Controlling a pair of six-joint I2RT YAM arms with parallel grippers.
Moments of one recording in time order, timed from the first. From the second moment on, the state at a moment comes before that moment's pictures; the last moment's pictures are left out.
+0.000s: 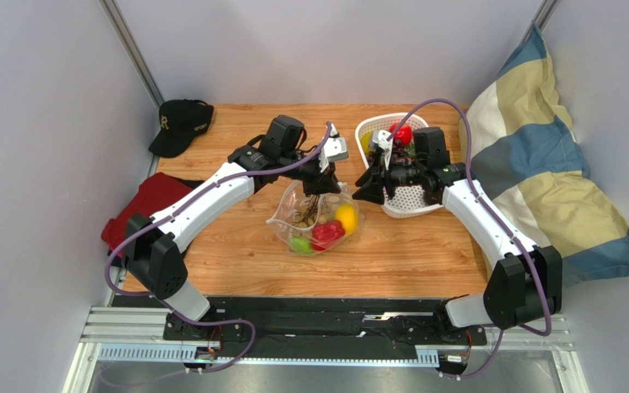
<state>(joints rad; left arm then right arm) -0.65 1.59 1.44 -0.50 0.73 0.42 0.28 1.39 1.13 -0.43 -1.03 -0.45</state>
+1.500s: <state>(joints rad) -0.66 1.61 1.48 -0.55 0.67 0.42 0.28 1.35 1.18 -0.44 -0.99 -0.58</state>
